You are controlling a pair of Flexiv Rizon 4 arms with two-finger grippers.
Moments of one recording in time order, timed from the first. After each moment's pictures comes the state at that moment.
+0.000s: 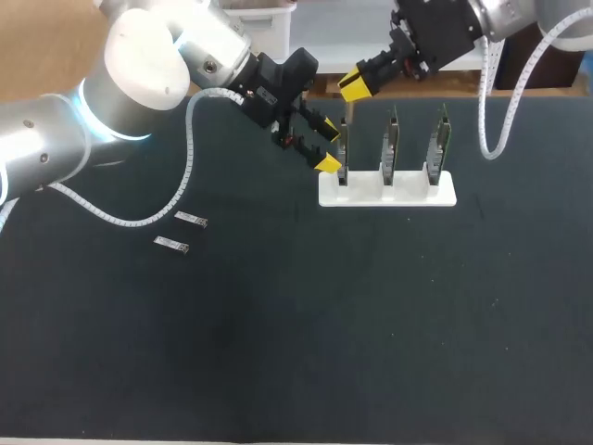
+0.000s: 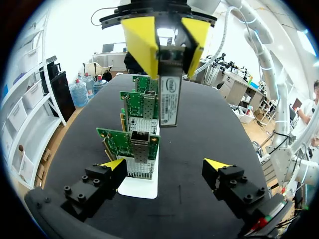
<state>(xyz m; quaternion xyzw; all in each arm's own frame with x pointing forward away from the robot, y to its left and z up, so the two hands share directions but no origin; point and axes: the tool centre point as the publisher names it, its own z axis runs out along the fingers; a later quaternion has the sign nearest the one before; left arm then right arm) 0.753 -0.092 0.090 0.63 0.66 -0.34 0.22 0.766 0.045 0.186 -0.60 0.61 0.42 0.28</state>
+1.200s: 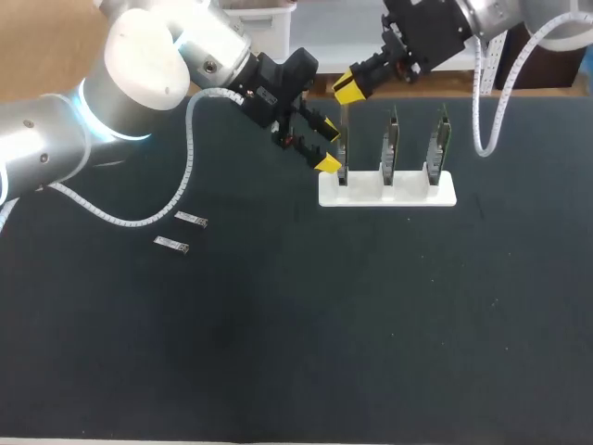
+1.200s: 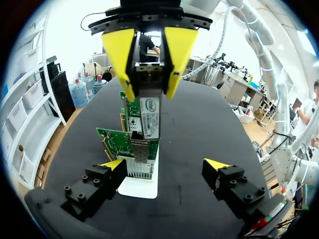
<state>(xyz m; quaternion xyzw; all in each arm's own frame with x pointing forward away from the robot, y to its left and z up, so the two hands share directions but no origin) 0.753 -0.092 0.090 0.63 0.66 -0.34 0.22 0.776 0.052 0.176 -0.62 0.62 0.40 0.28</state>
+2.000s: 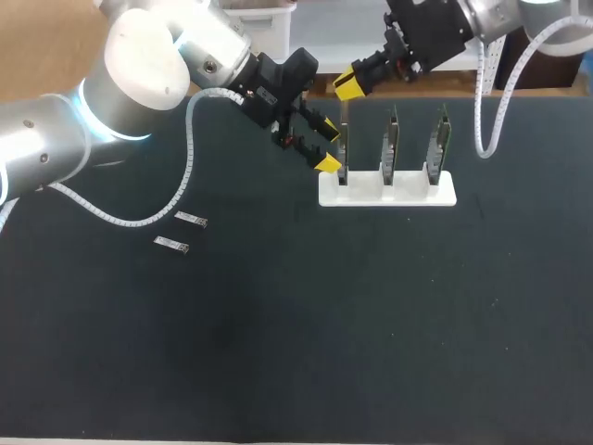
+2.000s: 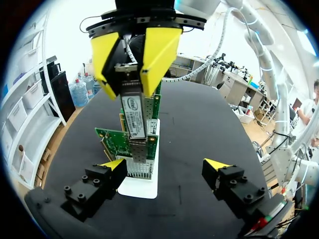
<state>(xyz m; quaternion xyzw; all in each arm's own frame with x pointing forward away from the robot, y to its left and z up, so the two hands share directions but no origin) 0.753 -0.092 0.090 0.63 0.66 -0.34 0.22 0.787 0.050 0.174 -0.60 0.63 0.40 0.30</state>
